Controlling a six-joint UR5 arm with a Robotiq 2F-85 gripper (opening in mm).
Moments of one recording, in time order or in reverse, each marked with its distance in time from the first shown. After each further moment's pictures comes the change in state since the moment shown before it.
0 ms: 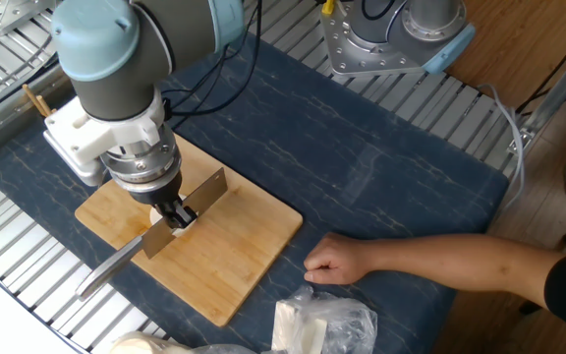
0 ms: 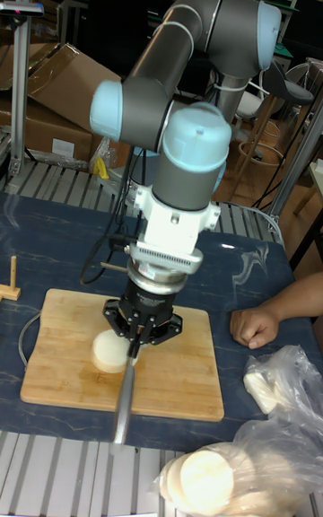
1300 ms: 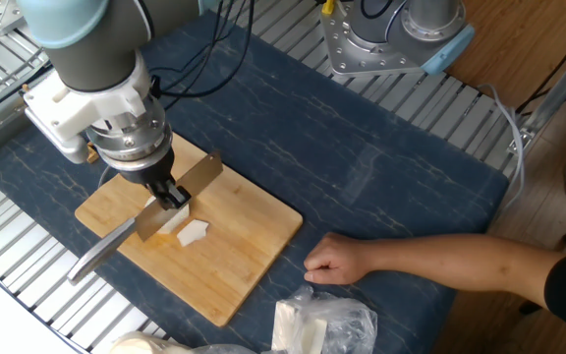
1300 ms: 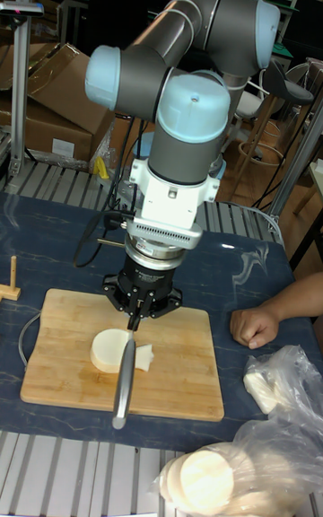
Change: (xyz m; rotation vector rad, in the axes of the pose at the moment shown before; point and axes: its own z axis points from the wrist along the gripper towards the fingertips) arm 0.014 -0.013 -0.030 -0.005 0.049 -0.040
